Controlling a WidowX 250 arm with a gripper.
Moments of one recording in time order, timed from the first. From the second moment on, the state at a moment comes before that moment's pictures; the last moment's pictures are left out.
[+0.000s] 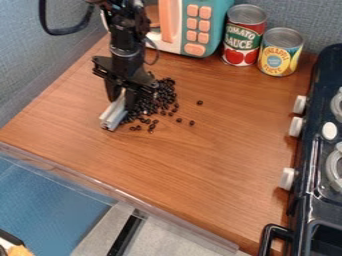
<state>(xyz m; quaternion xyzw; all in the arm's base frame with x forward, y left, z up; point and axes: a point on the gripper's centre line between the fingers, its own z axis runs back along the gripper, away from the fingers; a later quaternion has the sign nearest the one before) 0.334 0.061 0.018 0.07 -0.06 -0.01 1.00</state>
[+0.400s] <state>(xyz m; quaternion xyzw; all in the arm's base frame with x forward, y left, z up) 0.335 0.034 0.018 0.05 -0.06 -0.01 1.00</state>
